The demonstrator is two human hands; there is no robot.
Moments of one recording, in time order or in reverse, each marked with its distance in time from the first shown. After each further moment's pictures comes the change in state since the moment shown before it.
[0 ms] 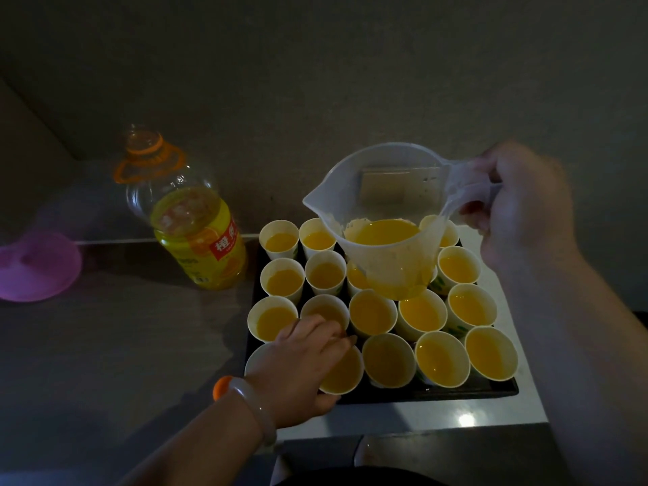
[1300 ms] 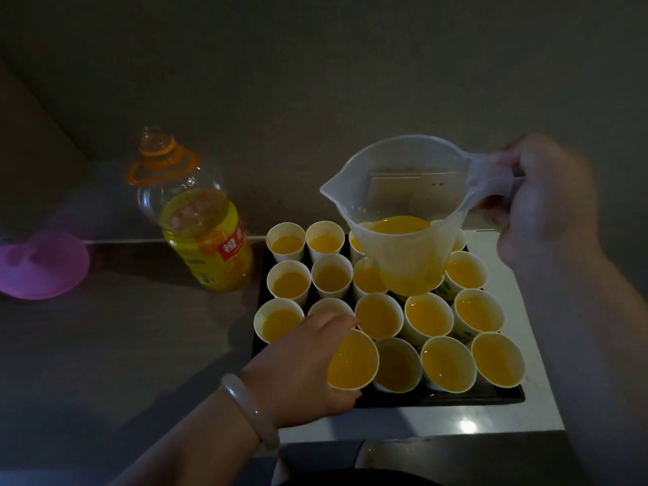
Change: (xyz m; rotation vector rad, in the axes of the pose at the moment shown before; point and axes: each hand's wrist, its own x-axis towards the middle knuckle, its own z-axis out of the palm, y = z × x) left_hand 0.006 0.007 -0.048 -0.553 -0.128 -0.230; right_hand 0.003 -0.010 0.004 0.068 0.049 -0.001
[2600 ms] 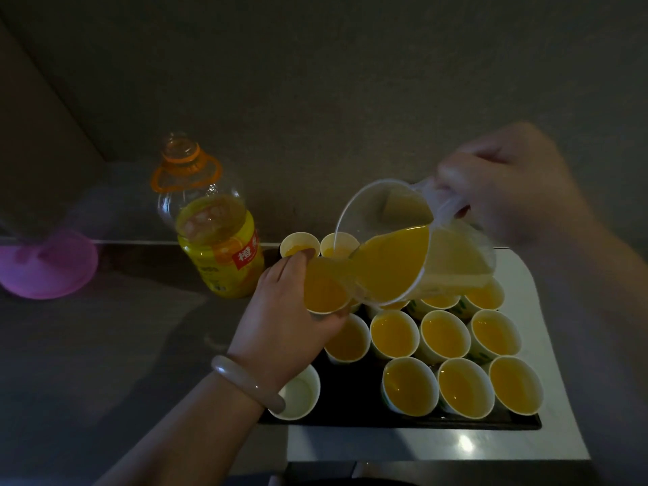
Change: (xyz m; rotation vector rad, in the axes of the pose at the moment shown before) left_hand 0.014 -0.004 -0.057 -0.151 0.485 -0.327; right_hand -0.001 -0.020 0.047 -0.817 -0.382 -0.482
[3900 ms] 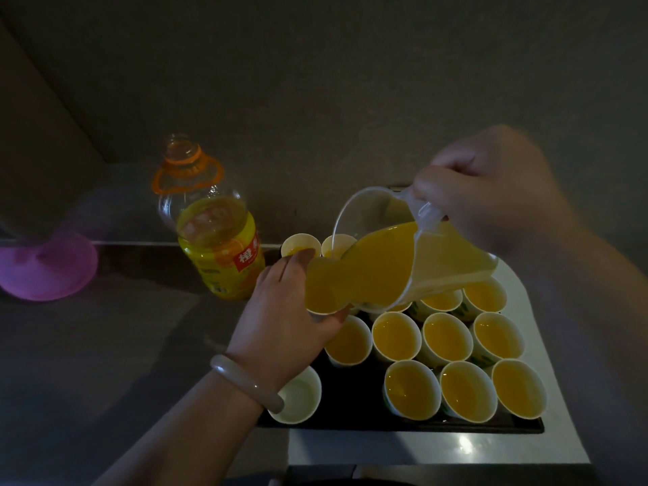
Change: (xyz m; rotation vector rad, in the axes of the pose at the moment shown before) left_hand 0.004 0.000 -0.002 0.058 -0.001 0.026; right_hand 0.002 -0.005 0.008 -0.162 -0.041 -0.131
